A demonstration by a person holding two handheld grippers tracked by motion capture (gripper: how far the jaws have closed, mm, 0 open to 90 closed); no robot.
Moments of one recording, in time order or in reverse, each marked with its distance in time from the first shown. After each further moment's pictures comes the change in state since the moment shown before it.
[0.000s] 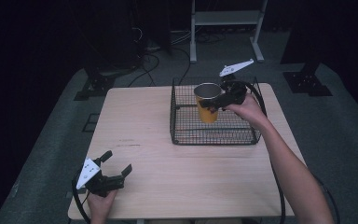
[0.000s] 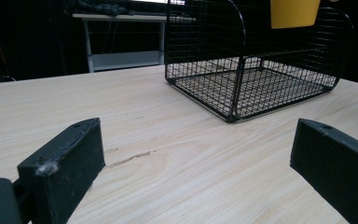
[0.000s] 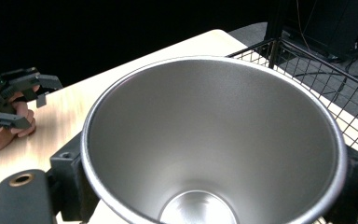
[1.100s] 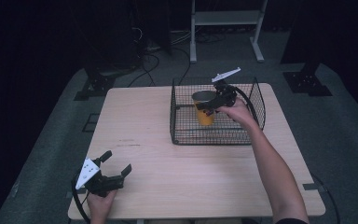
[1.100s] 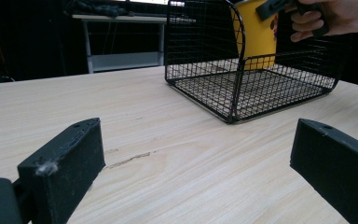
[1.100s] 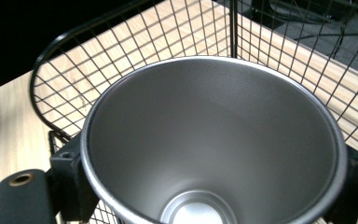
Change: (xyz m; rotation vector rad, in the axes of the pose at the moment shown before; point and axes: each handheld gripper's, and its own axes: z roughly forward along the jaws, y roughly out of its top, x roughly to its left) left arm 0.001 0.000 -0.001 -0.006 -0.001 -0.005; right arm -0.053 -0.034 0.058 0.076 -0.042 0.112
